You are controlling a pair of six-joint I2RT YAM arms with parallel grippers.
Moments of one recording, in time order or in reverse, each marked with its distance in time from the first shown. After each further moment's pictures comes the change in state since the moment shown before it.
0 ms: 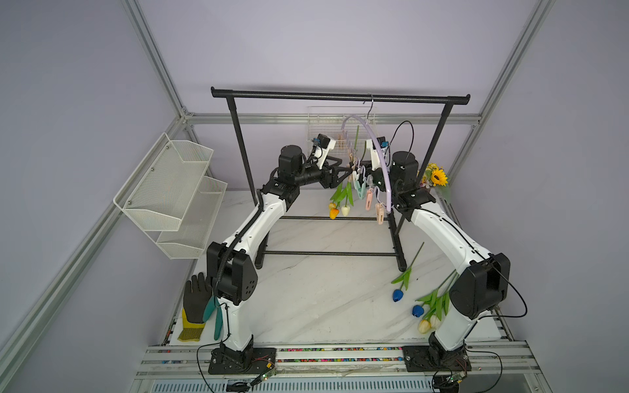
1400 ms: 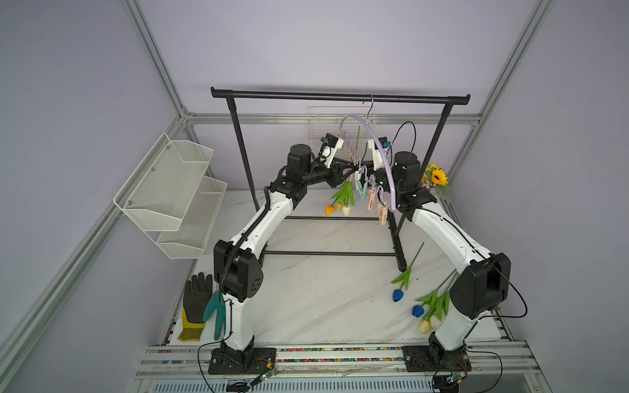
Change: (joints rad) left arm -0.043 0.048 0.087 -0.075 -0.062 -0.004; right arm -0.017 -0.001 -0.016 0.021 -0.028 0.008
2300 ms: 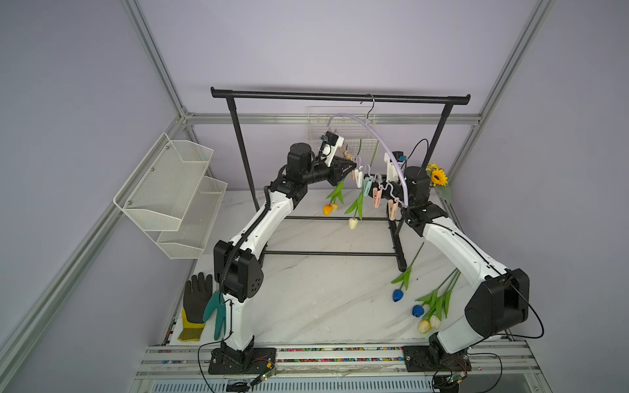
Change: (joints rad) left arm -0.004 0.001 0.015 0.016 0.001 -0.023; right arm -0.030 -0.177 -0.286 0.034 0.119 0.177
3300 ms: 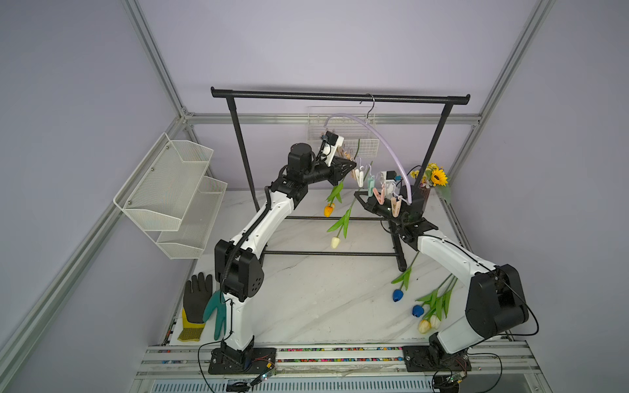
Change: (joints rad) left arm 0.000 0.007 0.000 0.016 0.003 -0.027; right arm 0.000 0.004 -0.236 0.300 -0.240 0.407
